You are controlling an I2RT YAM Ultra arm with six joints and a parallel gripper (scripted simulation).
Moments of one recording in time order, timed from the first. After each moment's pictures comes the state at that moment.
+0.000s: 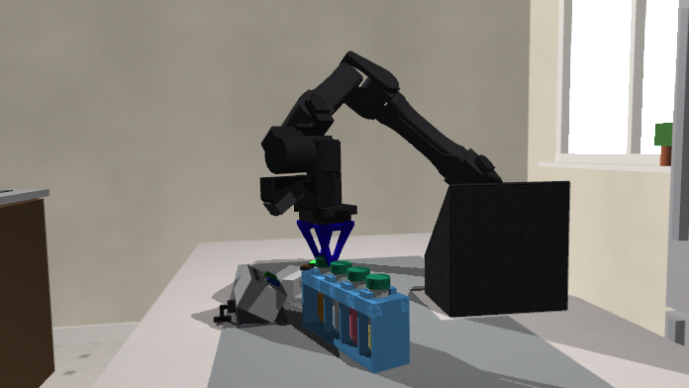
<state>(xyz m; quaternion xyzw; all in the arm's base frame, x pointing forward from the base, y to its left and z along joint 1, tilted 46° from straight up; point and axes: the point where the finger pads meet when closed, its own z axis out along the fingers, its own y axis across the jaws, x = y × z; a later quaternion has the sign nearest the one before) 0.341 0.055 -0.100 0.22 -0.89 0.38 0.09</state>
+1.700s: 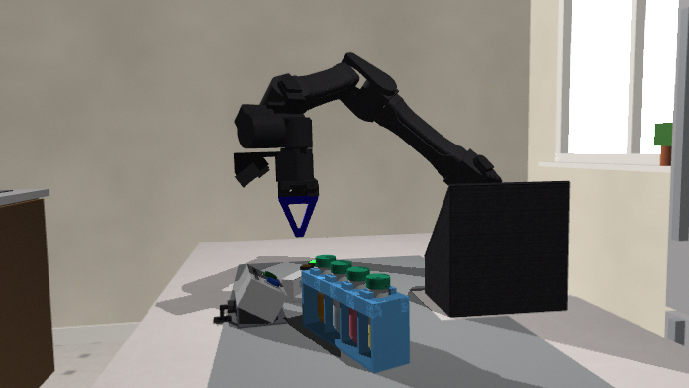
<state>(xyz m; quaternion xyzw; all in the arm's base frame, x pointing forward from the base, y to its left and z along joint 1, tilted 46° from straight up) 0.382 0.050 -0.037 0.00 -0.92 0.39 0.00</state>
